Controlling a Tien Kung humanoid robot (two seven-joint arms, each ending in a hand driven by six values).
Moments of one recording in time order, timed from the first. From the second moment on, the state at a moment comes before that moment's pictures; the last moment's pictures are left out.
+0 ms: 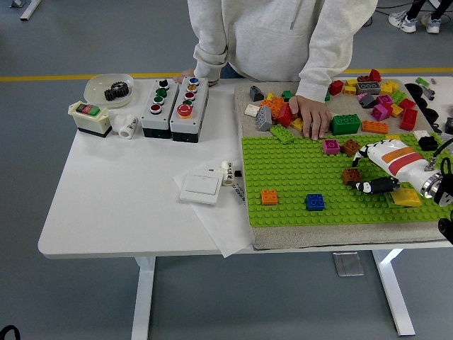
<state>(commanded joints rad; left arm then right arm) -0.21 0.14 -0.61 -0.28 1.38 -0.09 0.33 0.79 -0.39 0.45 0.49 -1.80 -0.39 0.47</state>
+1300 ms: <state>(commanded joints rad) -0.22 0.14 -0.60 -0.28 1.36 -0.09 0.32 0.80 -0.40 0.42 0.50 -1.81 -0.40 0.50</state>
